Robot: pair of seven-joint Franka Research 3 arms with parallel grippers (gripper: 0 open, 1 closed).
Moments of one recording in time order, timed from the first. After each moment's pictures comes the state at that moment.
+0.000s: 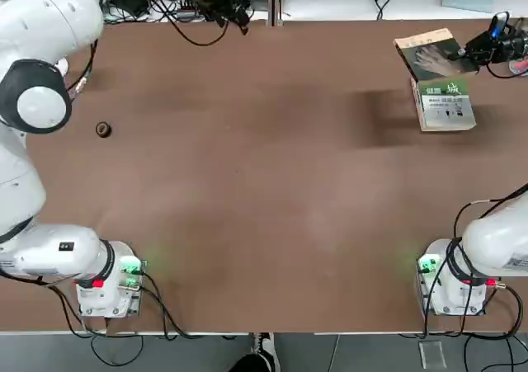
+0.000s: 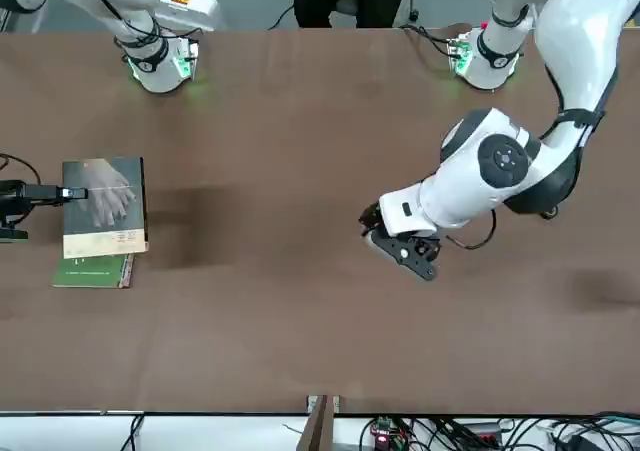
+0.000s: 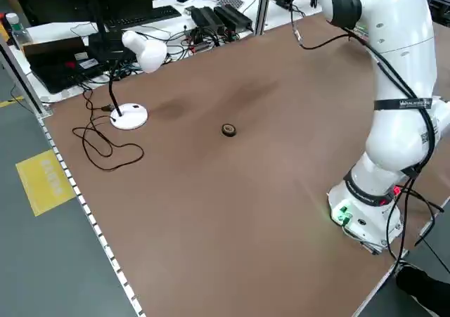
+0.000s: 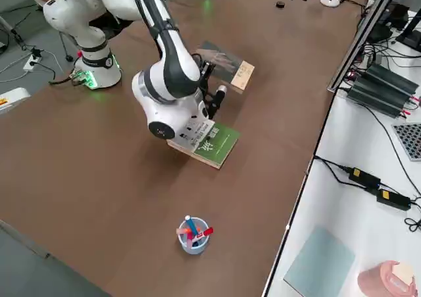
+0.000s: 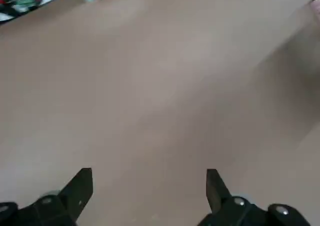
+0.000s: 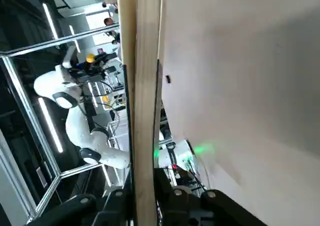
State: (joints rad) left arm -0.02 0.64 -0.66 -1.27 0.21 2.00 -0.03; right arm -0.12 0.57 -0.43 -1.72 1.18 1.10 -0.64
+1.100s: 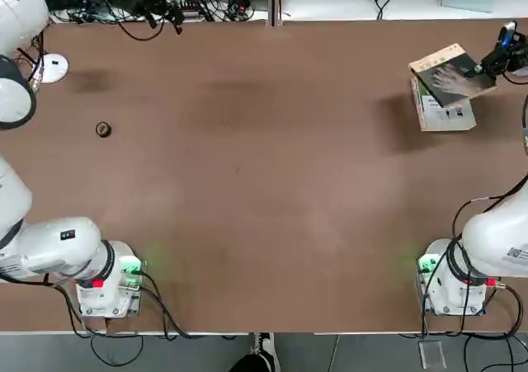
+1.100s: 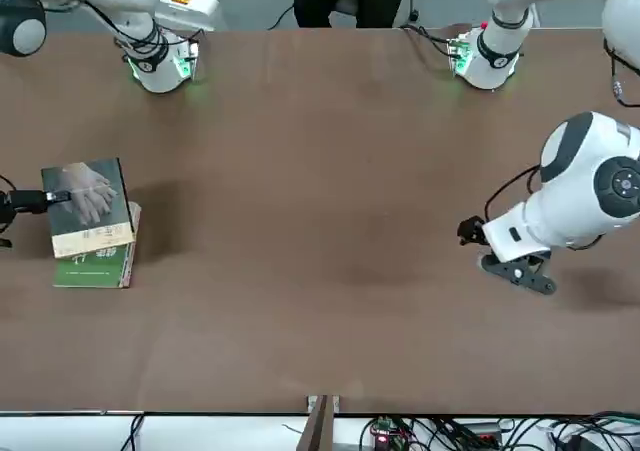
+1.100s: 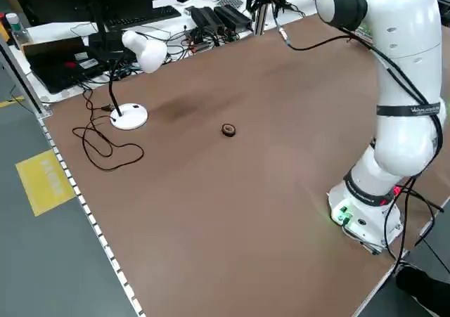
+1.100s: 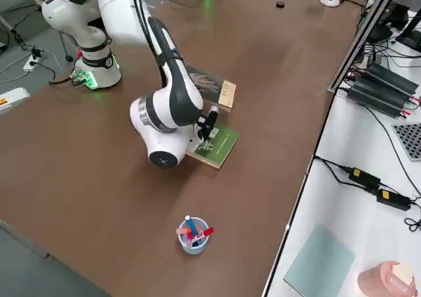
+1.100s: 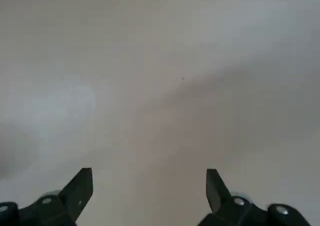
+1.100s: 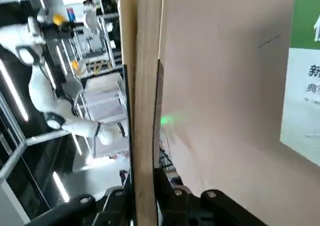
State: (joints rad) left arm 0.25 0.55 -0.67 -1.37 0.25 1.80 -0.03; right arm -0.24 0.78 -0.41 -1.42 1.00 0.96 -0.81
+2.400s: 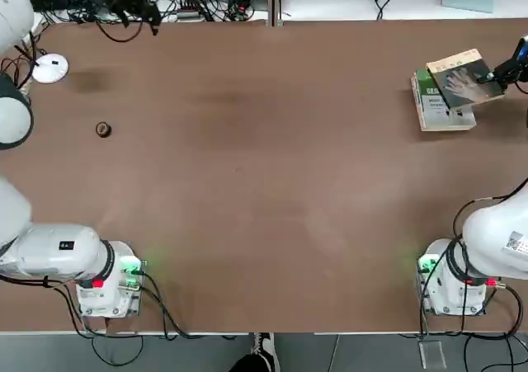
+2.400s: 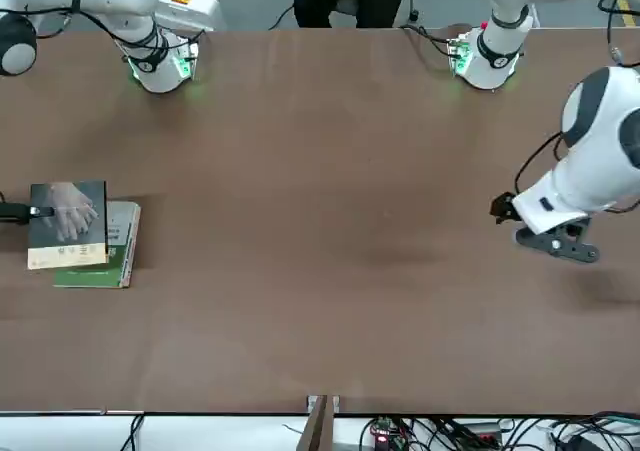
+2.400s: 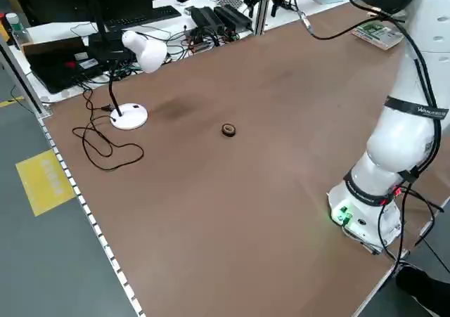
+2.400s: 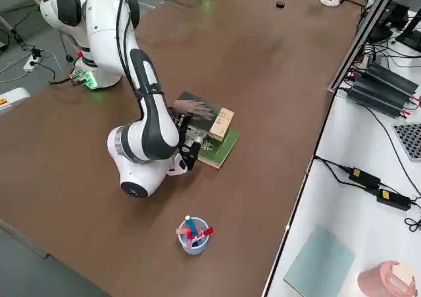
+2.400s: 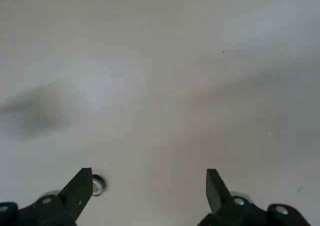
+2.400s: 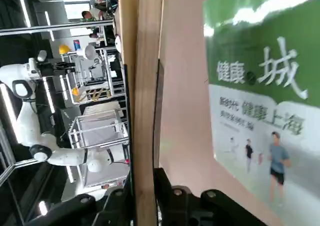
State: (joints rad) left arm -0.05 0.30 -0.19 -1.50 0.11 1.77 0.11; right arm -0.38 0.92 -0.39 -1.29 1.05 1.05 -0.85
